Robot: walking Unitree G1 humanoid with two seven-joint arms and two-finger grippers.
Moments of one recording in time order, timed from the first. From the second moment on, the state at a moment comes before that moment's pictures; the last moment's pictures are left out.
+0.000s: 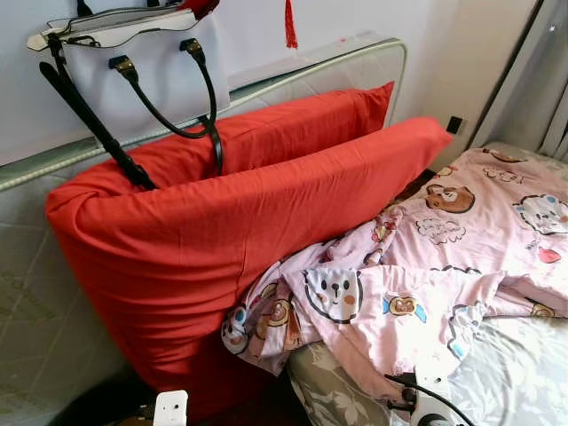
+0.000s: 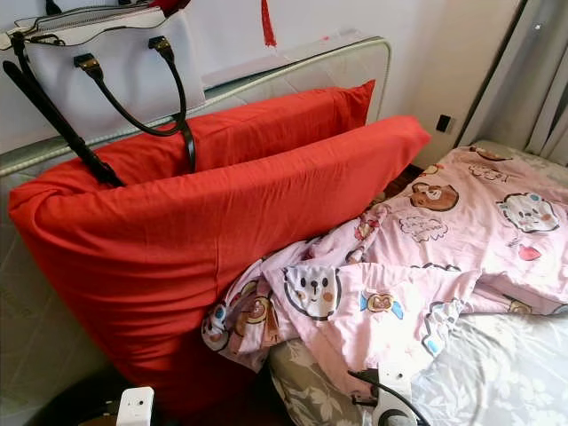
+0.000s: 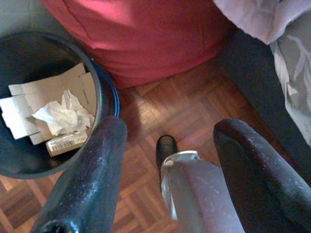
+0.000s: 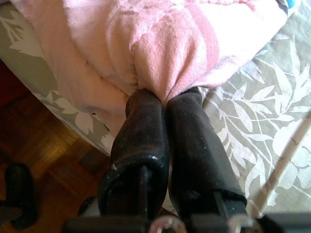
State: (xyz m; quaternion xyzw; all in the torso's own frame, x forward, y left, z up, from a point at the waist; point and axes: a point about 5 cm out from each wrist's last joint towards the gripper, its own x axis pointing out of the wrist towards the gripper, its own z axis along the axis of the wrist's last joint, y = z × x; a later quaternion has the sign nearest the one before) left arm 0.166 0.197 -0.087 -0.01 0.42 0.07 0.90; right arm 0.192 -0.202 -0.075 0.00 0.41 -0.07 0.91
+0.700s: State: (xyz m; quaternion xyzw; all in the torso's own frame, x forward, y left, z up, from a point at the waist) left arm 0.159 0.199 -0.091 0.00 0.44 0.07 0.89; right arm 0.188 -0.203 -0.077 -0.01 0.41 -0.08 0.91
